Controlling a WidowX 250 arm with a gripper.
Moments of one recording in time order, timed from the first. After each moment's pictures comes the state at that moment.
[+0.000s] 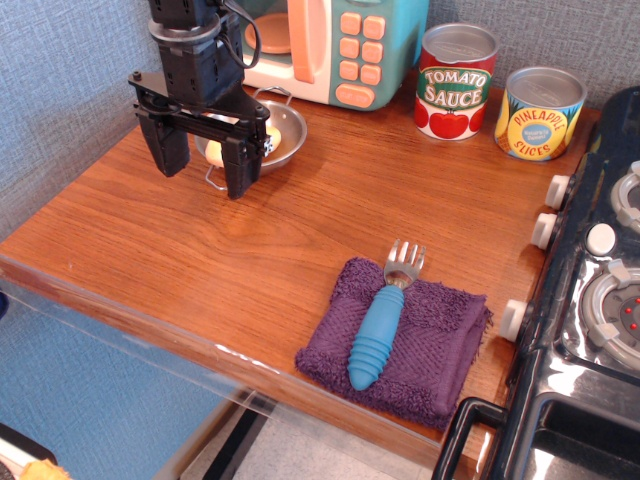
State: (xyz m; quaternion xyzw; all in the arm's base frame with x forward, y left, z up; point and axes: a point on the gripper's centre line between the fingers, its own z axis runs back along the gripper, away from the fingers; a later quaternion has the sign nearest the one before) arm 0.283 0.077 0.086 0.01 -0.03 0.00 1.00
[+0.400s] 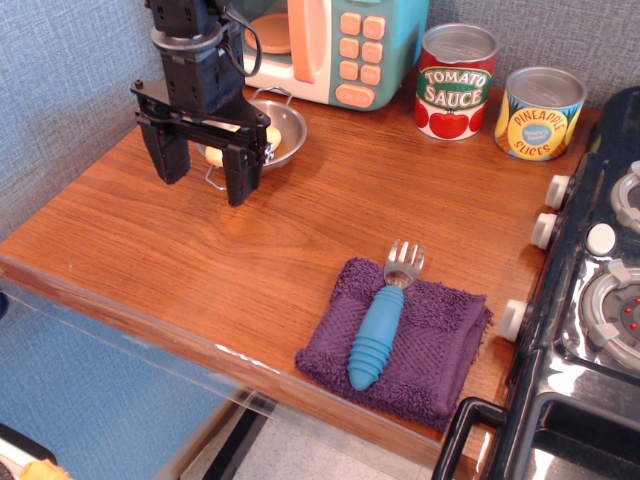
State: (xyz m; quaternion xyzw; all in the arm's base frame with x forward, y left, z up) arm 0.283 0.076 0.078 0.01 -0.01 0.01 1.00
